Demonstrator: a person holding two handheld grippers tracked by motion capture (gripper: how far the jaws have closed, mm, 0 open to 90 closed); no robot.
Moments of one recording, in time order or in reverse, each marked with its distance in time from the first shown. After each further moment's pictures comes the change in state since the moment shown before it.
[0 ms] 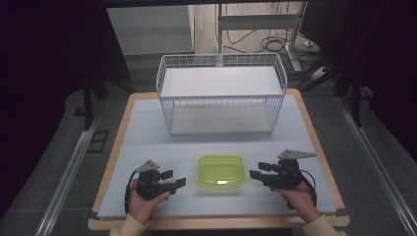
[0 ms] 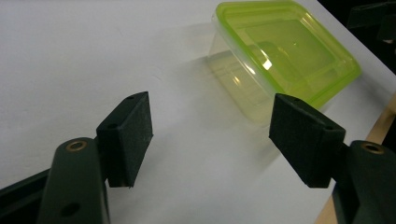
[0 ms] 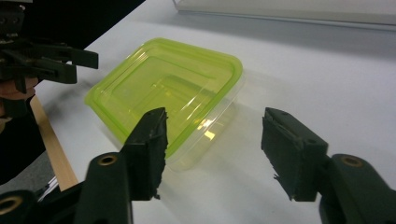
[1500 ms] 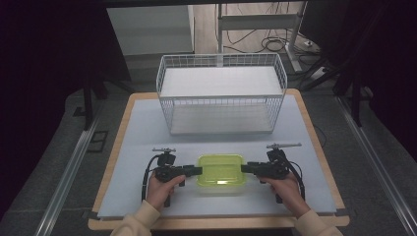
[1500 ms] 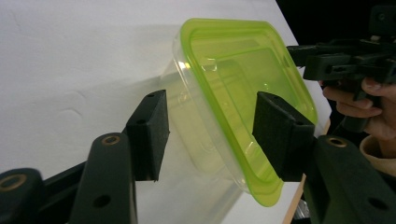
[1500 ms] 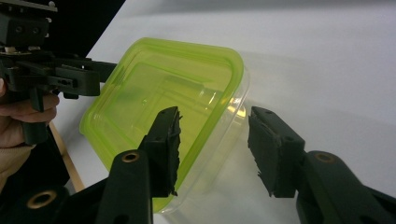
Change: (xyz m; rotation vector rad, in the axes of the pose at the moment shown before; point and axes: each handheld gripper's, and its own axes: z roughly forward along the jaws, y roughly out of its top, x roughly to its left) left arm 0.003 0.035 0.052 0.107 -0.212 -0.225; right arm -0.011 0.014 0.038 0.110 0.046 0.234
